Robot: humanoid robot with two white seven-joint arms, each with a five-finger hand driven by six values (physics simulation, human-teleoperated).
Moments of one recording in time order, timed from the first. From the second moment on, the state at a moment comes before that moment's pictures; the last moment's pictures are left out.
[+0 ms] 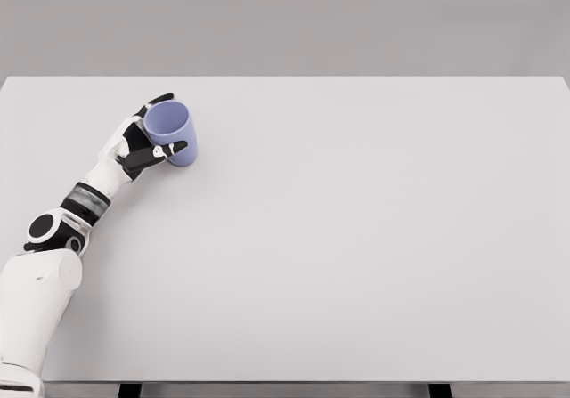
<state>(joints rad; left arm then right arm) -0.45 0.25 -0.14 -0.84 0.61 -0.23 -0.61 0.01 0.00 -0.20 0.05 -0.06 -0.07 0.09</state>
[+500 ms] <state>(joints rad) -0.45 0.25 -0.14 -0.87 0.61 -0.24 -0.61 0.01 0.00 -0.20 0.05 -0.06 -0.07 0.09</state>
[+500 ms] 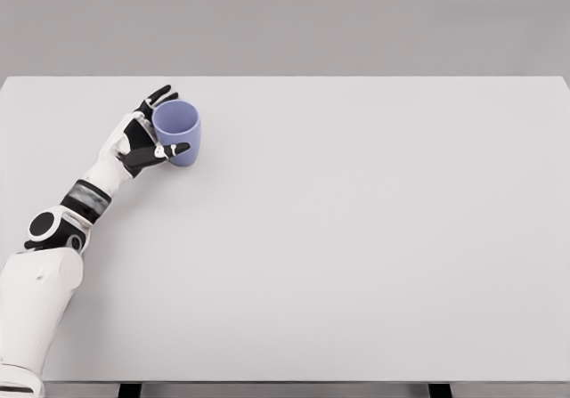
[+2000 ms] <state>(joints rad) -0.32 0.39 -0.05 -1.04 0.63 -0.24 -0.61 0.01 0.00 -0.20 0.05 -0.06 -0.07 0.09</state>
